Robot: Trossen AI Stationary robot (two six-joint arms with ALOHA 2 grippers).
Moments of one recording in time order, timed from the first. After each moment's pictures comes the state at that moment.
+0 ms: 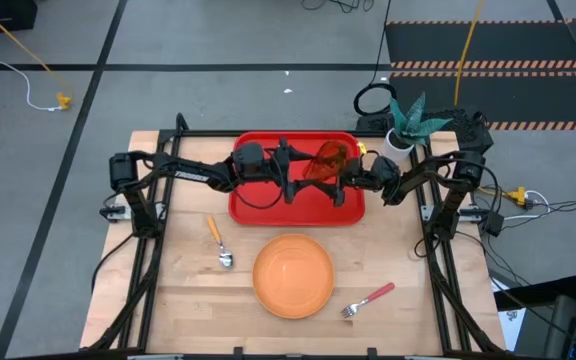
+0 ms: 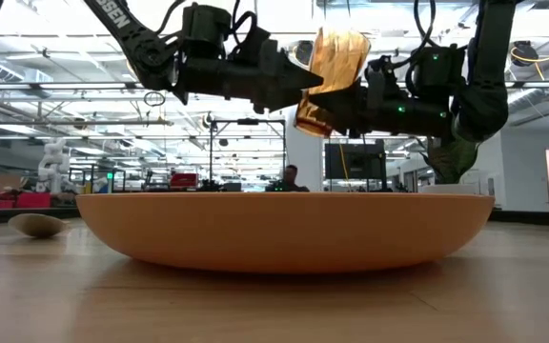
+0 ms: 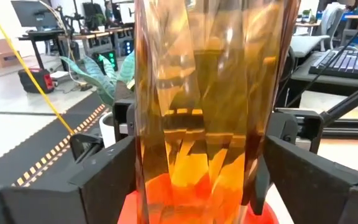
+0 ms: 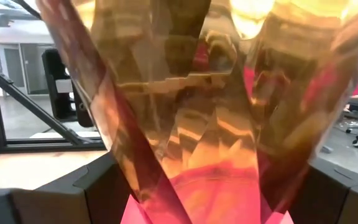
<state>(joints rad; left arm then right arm) 0.29 1.78 0.95 0.79 0.23 0.07 -0.43 1.76 0.41 1.55 -0.35 0.06</state>
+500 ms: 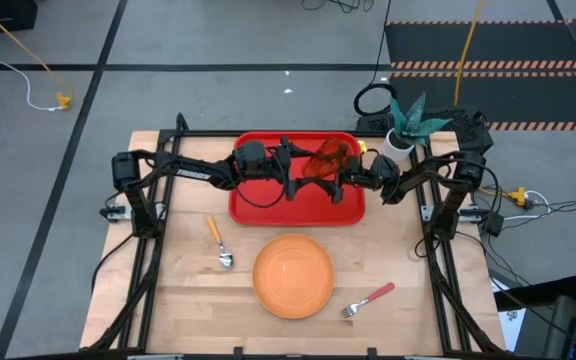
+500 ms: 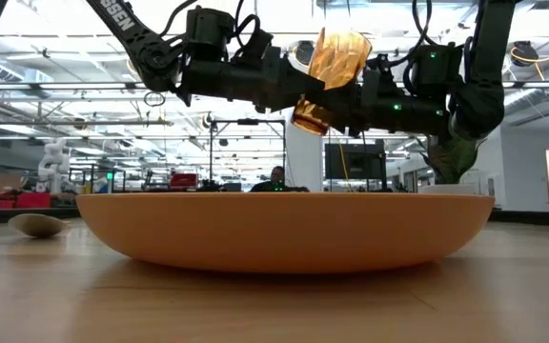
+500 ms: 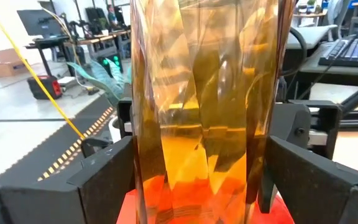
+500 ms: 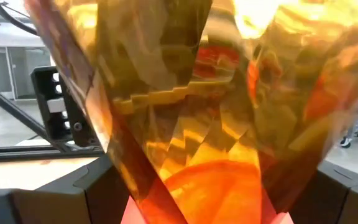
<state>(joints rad) 0.29 1.83 0.98 0.78 0.23 0.13 -0.40 1.76 0.44 1.54 -0.32 0.07</state>
